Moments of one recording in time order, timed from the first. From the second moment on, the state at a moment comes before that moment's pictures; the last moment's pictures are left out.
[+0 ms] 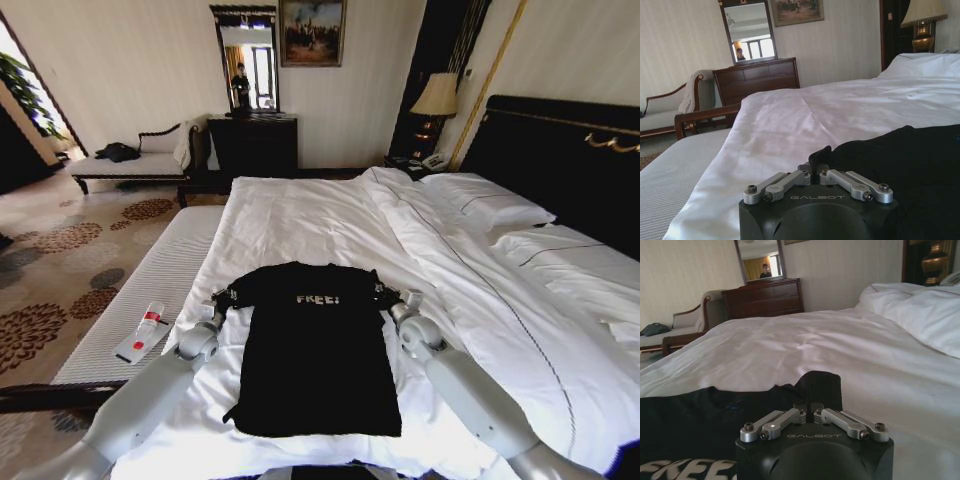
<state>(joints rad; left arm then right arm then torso) 0.85 -0.87 0.02 -1.50 -0.62 0.01 -0.28 -0.89 0.96 0.05 1.66 0.84 -0.19 0.30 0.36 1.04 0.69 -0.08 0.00</state>
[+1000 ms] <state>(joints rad) 0.85 -0.87 0.03 -1.51 -0.61 0.01 -0.28 -0.82 1.02 -0.15 1.57 0.74 -0.19 0.29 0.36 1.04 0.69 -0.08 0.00</state>
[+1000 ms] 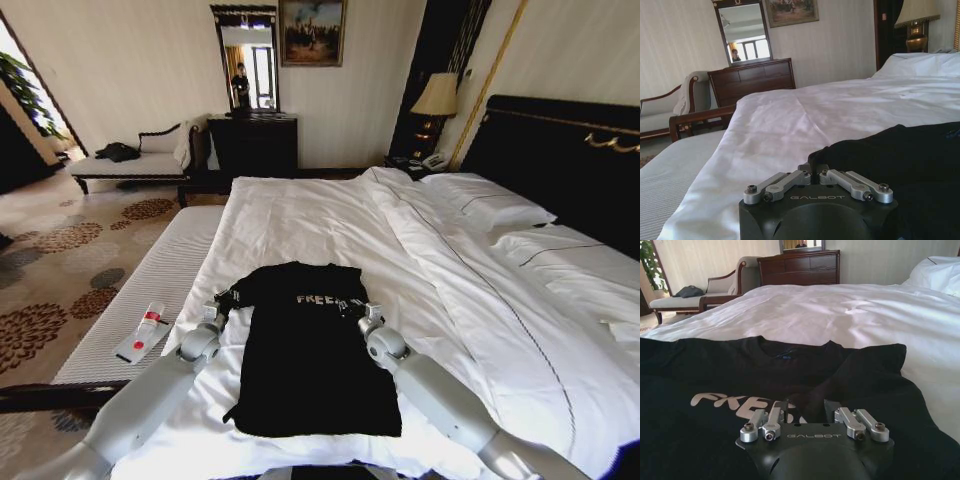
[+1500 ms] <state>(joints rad) 0.88 -0.86 0.02 -1.55 -0.61 0.02 -0.28 -0.94 0.96 0.07 1.70 0.68 -0.14 0.27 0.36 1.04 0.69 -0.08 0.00</state>
